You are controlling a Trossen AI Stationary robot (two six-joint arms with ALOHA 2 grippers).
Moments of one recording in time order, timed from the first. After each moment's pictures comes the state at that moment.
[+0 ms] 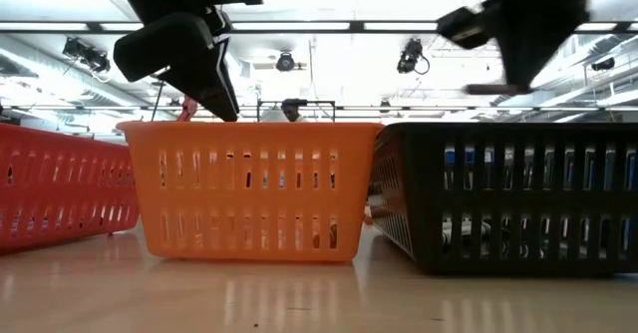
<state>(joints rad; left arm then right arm) -0.43 1.69 1.19 -0.82 -0.72 -0.41 0.36 1.52 1.19 -1.01 0.06 -0.12</state>
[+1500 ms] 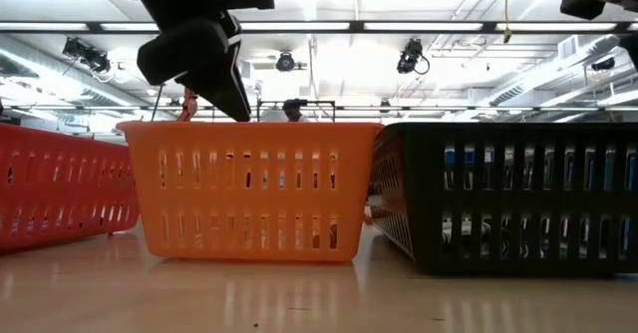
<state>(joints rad) -0.39 1.69 1.19 -0.78 -0.72 -0.35 0.77 1.52 0.97 -0.94 0.27 -0.85</state>
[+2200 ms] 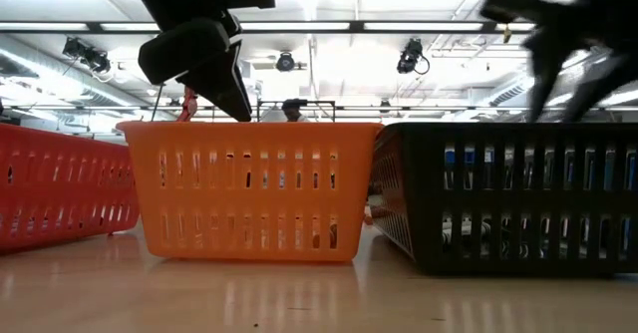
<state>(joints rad) -0.39 1.69 1.19 -0.77 -0.72 -0.36 0.62 1.52 0.97 -0.84 0.48 -0.76</state>
